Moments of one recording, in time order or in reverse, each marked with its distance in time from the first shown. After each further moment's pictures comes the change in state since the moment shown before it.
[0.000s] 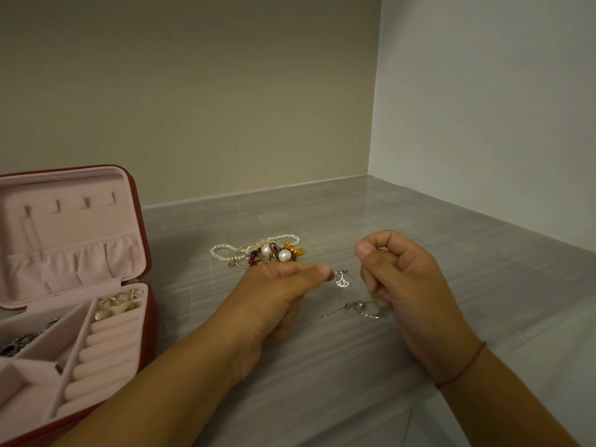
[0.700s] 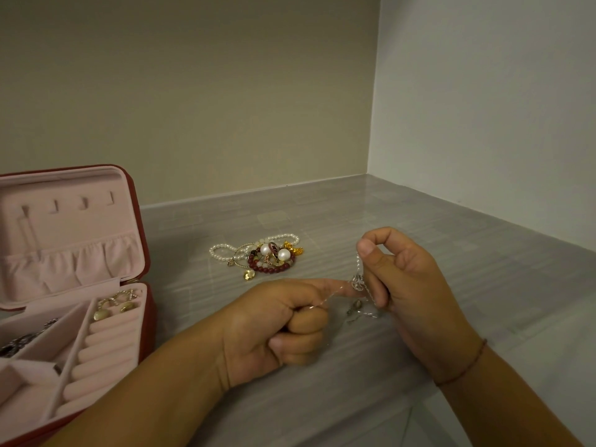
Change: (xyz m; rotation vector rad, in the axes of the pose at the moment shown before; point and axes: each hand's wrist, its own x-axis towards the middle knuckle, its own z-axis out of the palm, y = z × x) left_hand -0.002 0.001 -0.001 -0.260 -0.430 -0.258; right_hand 0.000 0.004 -0.001 -0.001 -0.051 0.019
